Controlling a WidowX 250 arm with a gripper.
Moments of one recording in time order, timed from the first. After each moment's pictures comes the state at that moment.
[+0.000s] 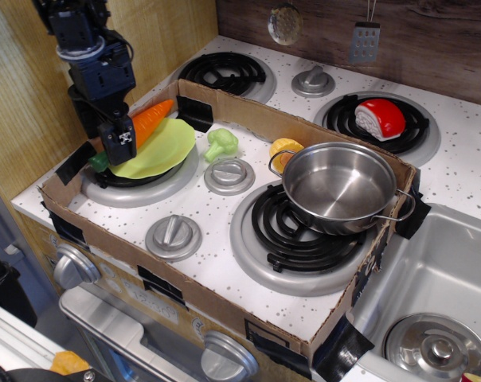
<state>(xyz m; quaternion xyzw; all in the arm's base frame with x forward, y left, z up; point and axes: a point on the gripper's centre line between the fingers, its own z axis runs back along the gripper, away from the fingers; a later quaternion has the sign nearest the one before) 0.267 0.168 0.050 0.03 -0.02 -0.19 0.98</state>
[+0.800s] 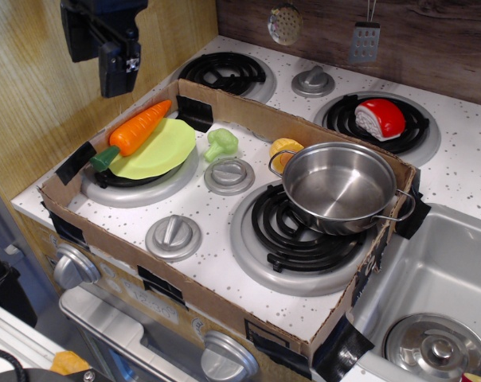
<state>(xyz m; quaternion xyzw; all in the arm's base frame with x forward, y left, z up) 0.258 0.138 0.145 0.12 0.02 -0.15 0.98</state>
